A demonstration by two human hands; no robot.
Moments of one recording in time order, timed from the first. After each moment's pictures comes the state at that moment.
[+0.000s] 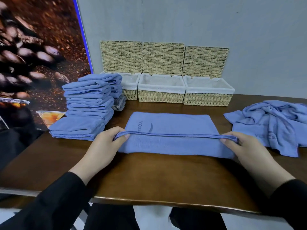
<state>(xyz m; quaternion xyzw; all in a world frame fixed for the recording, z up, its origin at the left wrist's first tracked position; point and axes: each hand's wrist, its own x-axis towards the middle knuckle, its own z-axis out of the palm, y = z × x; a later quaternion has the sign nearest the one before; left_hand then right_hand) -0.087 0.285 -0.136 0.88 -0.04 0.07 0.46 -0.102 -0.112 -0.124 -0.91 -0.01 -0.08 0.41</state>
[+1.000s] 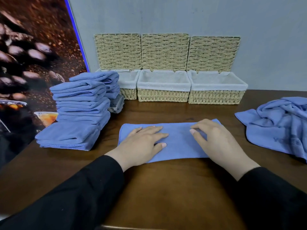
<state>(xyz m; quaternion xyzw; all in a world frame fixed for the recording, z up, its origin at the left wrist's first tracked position) -0.006 0.213 -0.152 0.96 -0.24 -0.04 0.10 -0.018 -0.047 -0.147 -0.95 -0.15 -0.16 0.23</state>
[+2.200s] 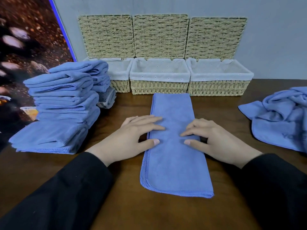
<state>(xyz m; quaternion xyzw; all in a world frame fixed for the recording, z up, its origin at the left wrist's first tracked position) 0.021 0.237 -0.159 0.92 -0.31 0.00 0.22 0.009 -0.063 -0.158 -0.92 -0.32 -0.04 0.24</state>
